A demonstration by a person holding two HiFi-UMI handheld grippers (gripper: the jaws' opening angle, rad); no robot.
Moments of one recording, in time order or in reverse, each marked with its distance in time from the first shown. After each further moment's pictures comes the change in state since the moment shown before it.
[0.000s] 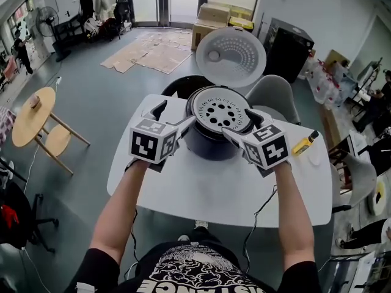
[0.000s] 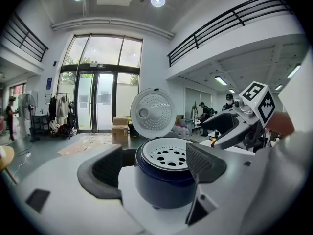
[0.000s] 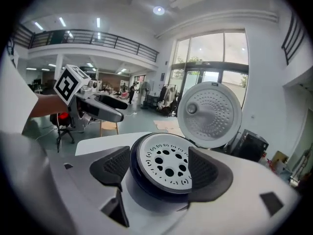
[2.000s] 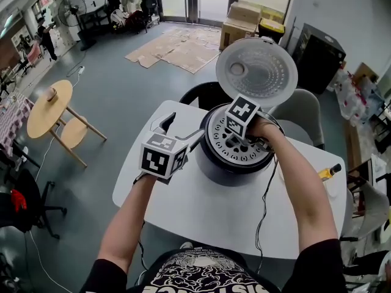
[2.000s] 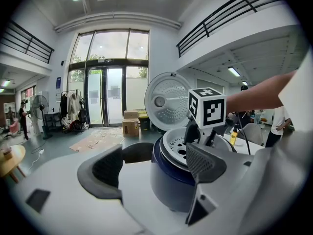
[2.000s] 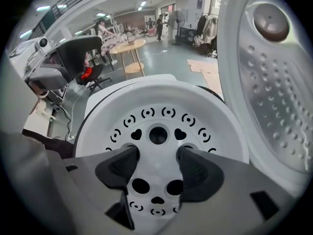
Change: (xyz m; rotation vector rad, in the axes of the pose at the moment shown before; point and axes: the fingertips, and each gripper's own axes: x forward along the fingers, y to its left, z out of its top) left arm -0.045 0.009 -0.042 -0.015 0.077 0.126; right arm 0.100 0.050 -0.075 -0.204 0.776 0.389
